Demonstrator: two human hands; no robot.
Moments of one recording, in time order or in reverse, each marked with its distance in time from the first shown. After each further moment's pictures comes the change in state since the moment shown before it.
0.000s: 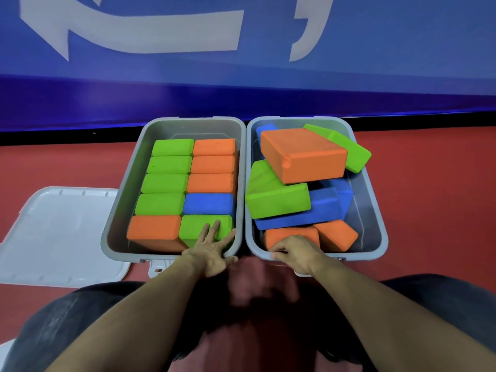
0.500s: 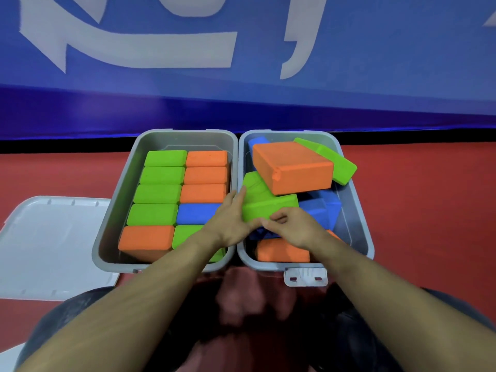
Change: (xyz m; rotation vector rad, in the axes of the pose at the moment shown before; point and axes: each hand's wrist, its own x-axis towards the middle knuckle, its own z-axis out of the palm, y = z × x) left_hand -0.029 0.083 -0.106 -0.554 0.354 0.248; right_hand -0.018 -0.039 -0.085 0.386 0.229 0.072
